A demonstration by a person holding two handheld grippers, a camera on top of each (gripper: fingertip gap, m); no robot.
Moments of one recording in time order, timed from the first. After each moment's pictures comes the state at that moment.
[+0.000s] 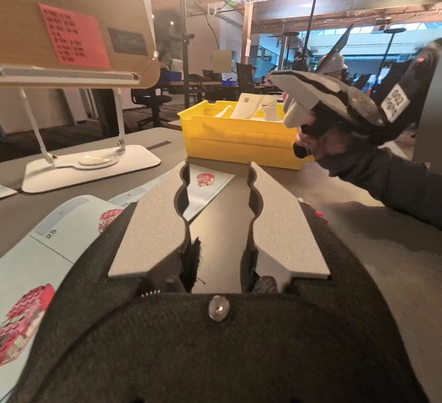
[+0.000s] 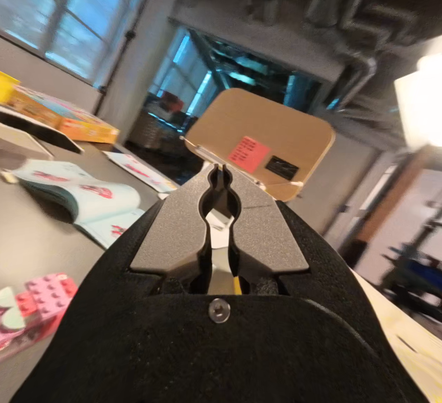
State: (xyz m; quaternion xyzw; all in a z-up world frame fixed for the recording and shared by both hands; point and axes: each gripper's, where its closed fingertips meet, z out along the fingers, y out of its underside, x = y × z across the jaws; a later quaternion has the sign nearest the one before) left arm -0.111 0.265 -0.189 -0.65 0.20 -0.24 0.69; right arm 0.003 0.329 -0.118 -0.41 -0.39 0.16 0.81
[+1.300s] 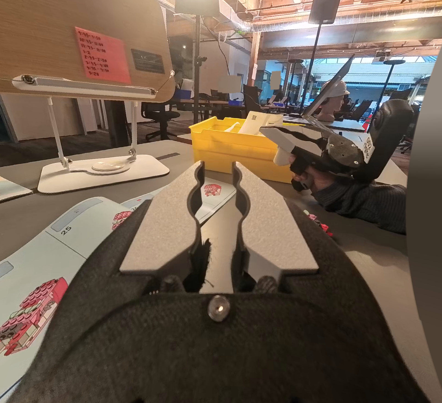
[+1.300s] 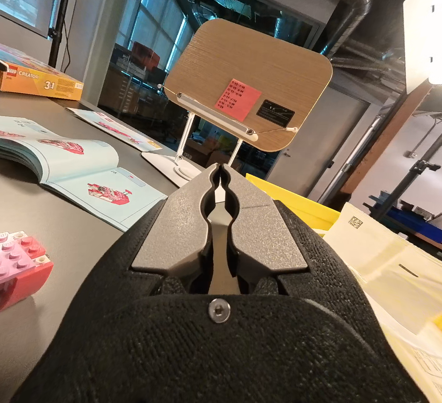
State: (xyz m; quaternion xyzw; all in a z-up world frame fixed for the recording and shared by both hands) left arm -0.126 0.265 -0.180 -0.63 0.17 -0.25 0.72; right arm 0.015 0.368 -0.170 -0.50 -0.36 0.11 0.78
